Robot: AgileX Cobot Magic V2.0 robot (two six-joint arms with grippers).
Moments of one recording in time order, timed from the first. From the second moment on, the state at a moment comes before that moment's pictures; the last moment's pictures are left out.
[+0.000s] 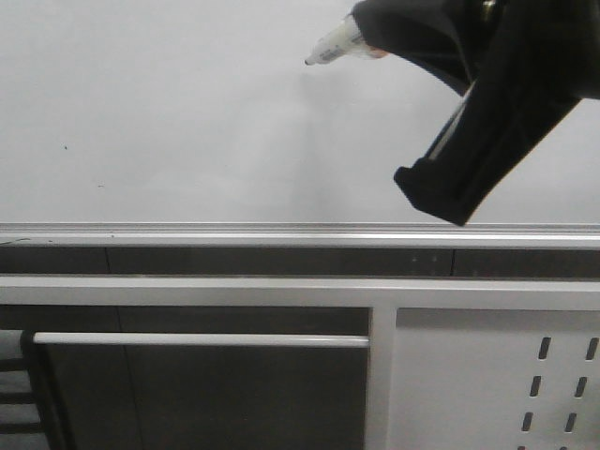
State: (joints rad) left arm -0.59 0.08 -0.27 0.24 0.24 -0.13; right arm 0.94 1.18 -0.33 0.51 -0.92 -1.16
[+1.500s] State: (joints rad) left arm -0.59 0.08 -0.27 0.24 0.24 -0.13; right arm 0.89 1.21 -0.39 0.63 -0.84 -1.15
